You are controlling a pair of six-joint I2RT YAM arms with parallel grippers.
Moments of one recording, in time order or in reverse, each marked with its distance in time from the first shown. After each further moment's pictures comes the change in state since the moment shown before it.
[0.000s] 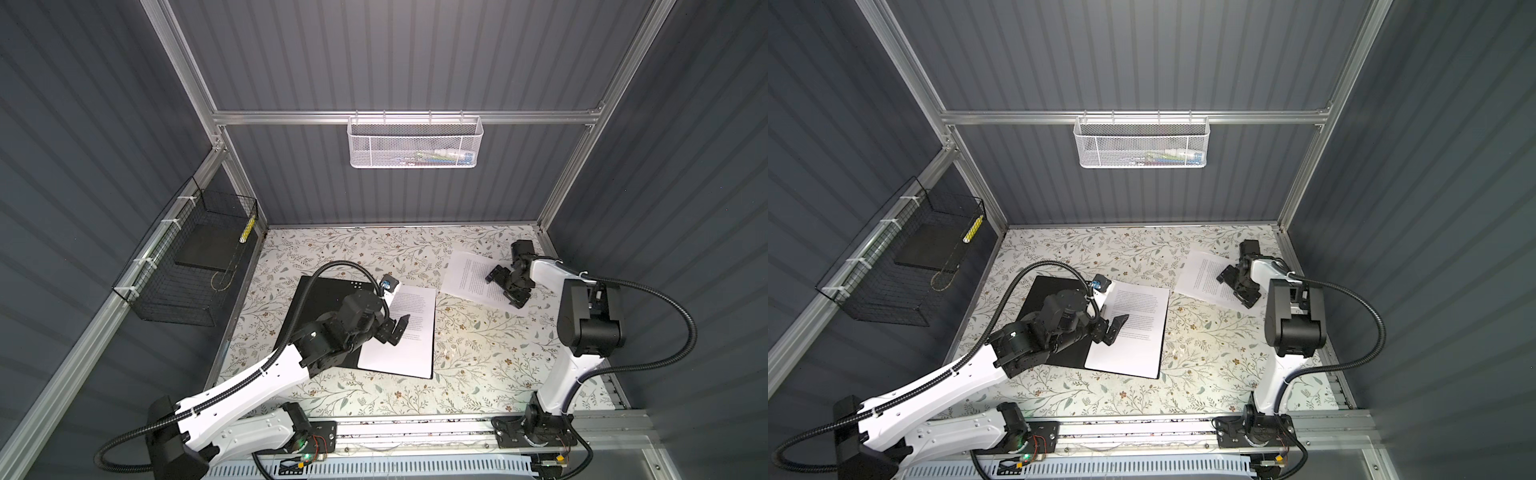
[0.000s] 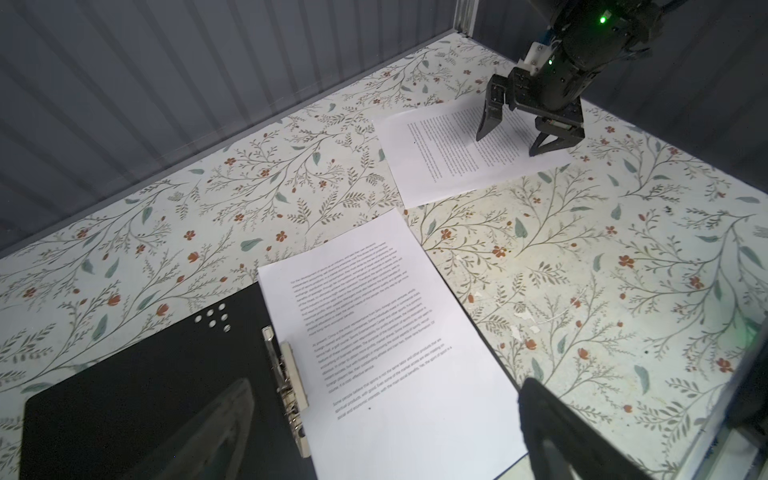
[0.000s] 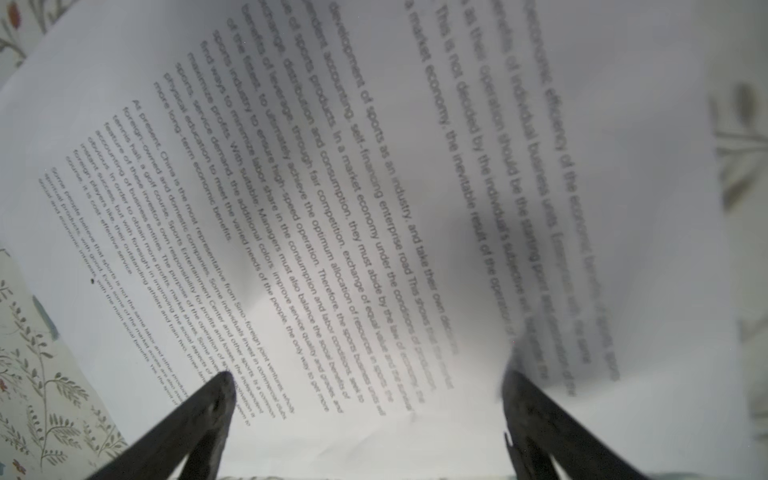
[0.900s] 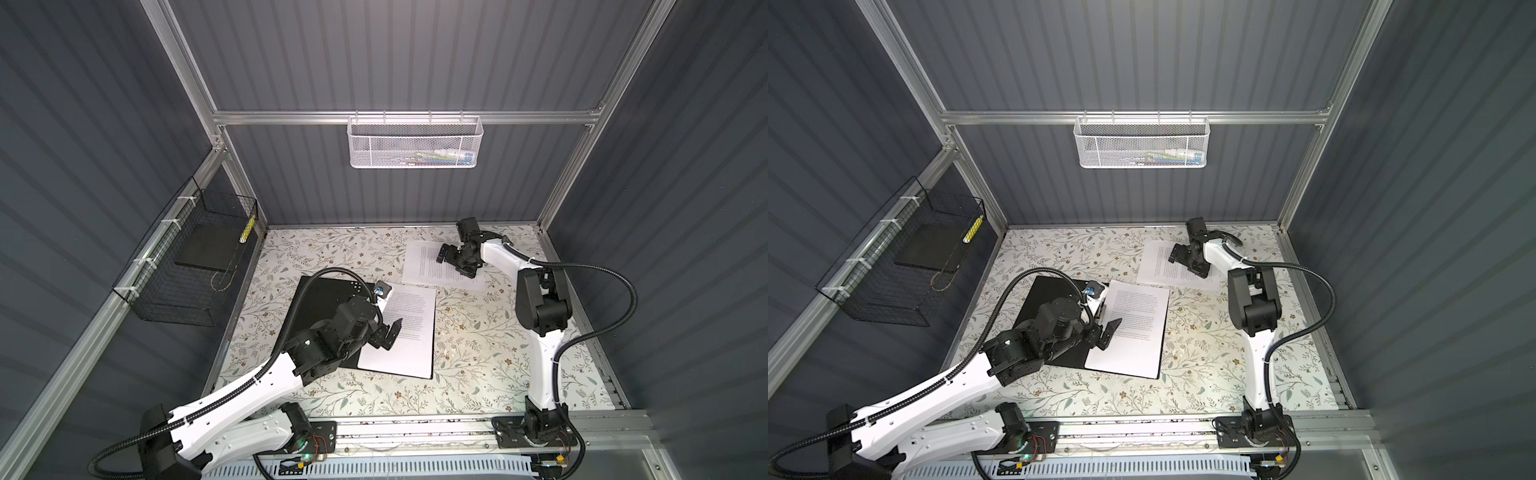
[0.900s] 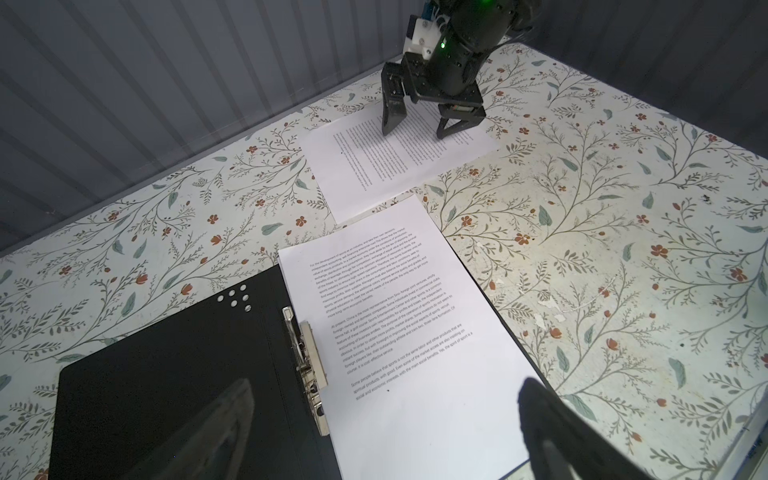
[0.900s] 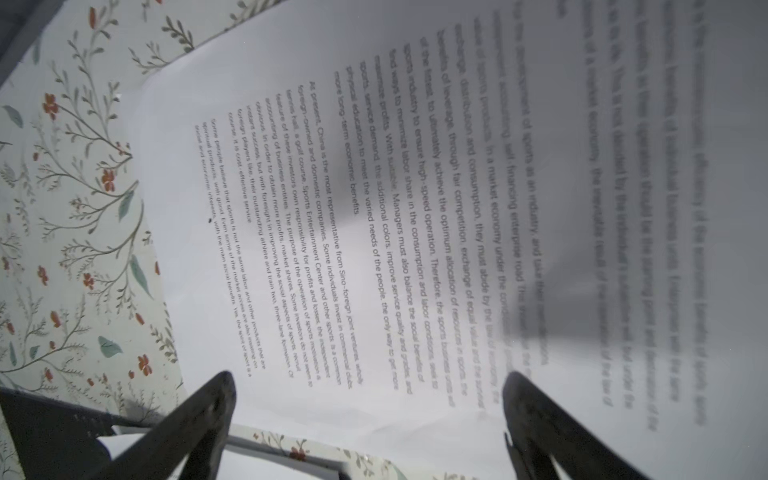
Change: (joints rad) left arm 0.000 -0.112 -0.115 0.007 -0.081 0.007; right arm 0.332 0.352 0.547 -0.058 -0.048 -0.096
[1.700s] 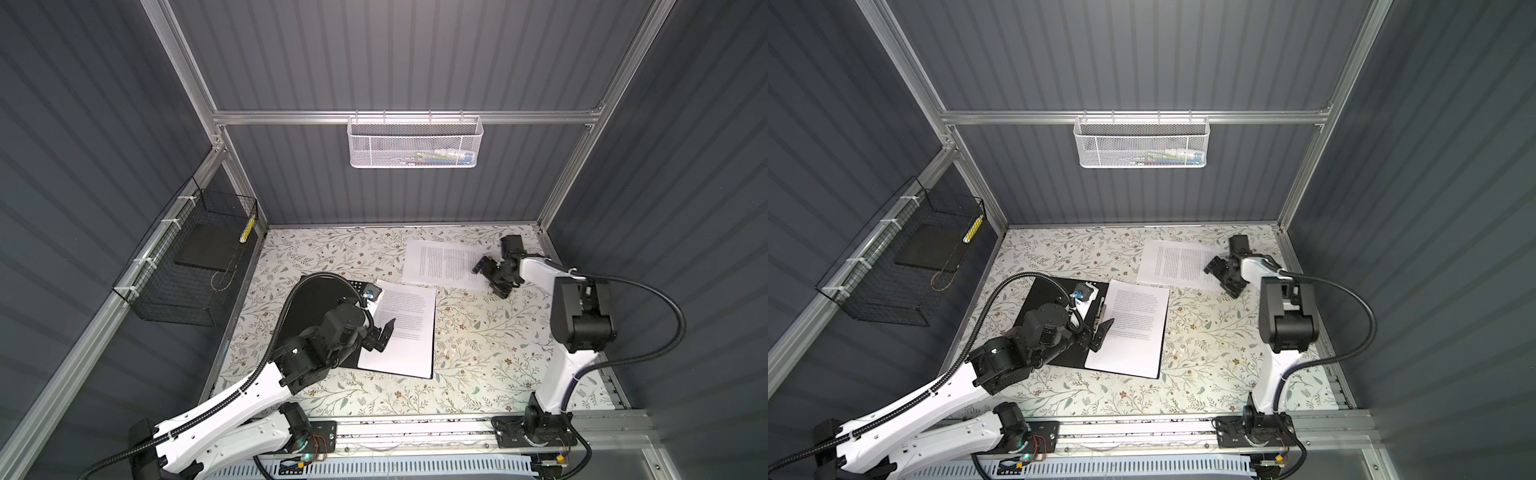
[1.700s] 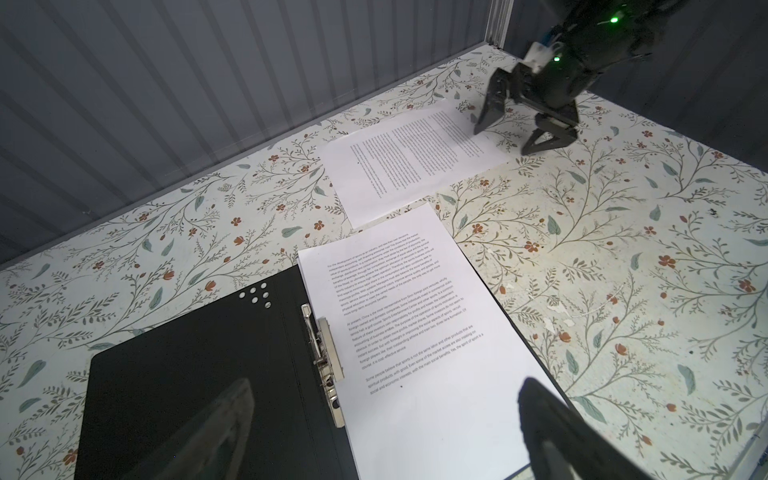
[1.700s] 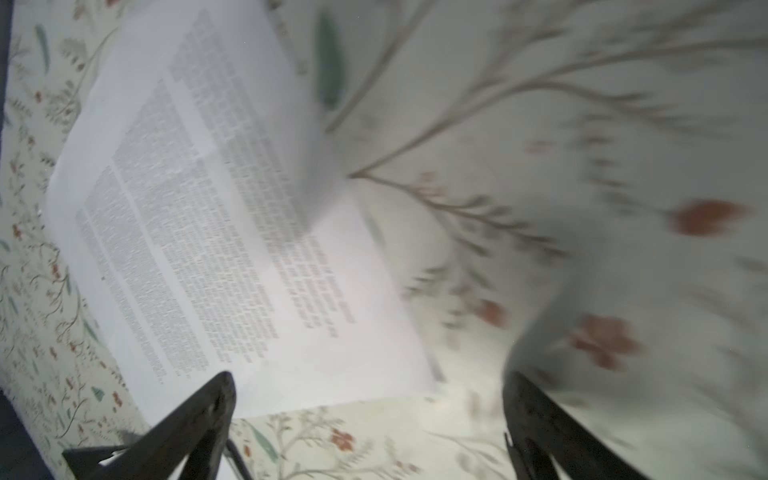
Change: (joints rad) left arm 0.000 -0.081 -0.035 -0.007 -0.036 0.002; right arm -0.277 -0.342 -0.535 0.196 -0.042 0.106
